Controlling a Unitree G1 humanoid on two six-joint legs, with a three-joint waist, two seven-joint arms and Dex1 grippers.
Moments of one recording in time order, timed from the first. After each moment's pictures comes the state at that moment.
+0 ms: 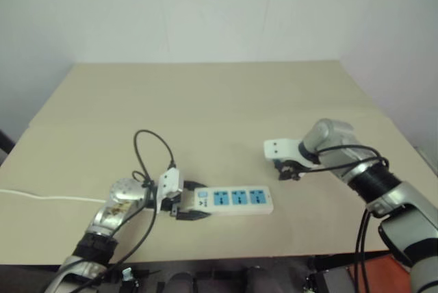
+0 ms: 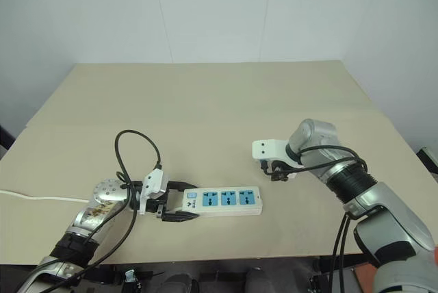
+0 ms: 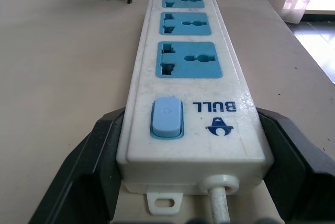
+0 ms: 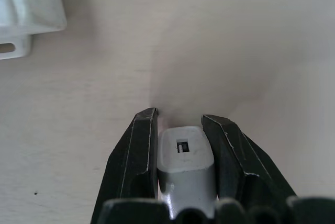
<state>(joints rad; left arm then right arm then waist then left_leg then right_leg) -0.34 0.54 -0.20 0.22 -0.27 -0.05 -1.32 -0.92 -0.76 0.63 0.27 -0.29 0.47 1.34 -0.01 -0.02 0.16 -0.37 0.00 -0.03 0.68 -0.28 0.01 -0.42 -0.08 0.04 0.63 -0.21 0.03</state>
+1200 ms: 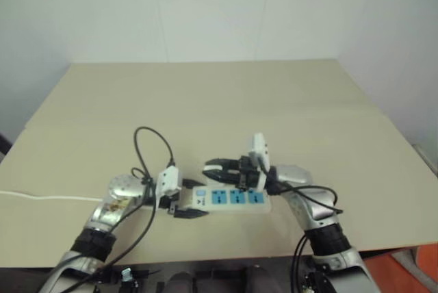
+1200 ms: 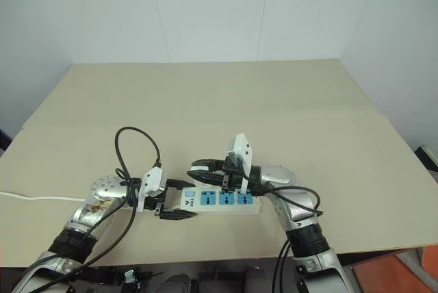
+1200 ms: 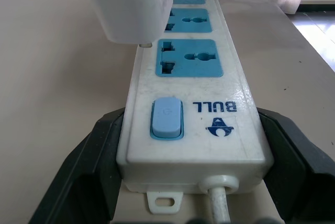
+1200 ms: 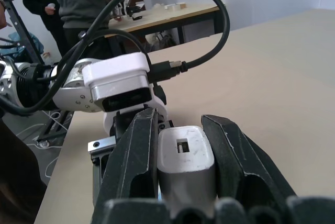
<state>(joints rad) -0.37 0.56 -0.22 0.25 -0.26 -0.06 -1.33 -0.45 -0.24 0.17 0.00 0.39 0.32 1.09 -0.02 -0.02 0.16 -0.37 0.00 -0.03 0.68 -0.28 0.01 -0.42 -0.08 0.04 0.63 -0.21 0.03</state>
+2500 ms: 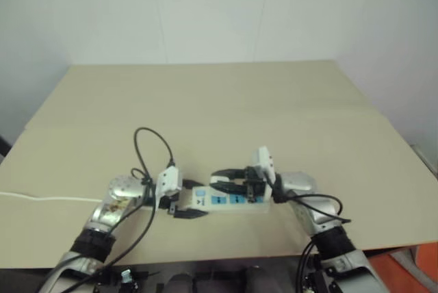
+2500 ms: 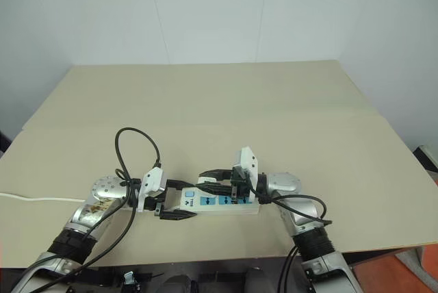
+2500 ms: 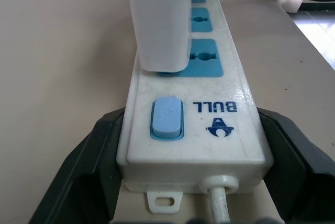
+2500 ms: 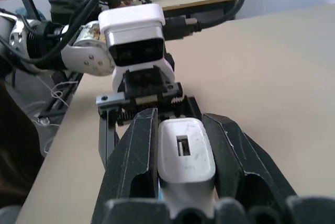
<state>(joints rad) -0.36 0.56 -0.22 0.25 -0.26 -0.05 -1.32 -0.42 -0.31 0.21 0.14 0.38 0.13 1.17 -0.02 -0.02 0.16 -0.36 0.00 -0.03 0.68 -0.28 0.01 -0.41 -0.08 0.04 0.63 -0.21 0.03</state>
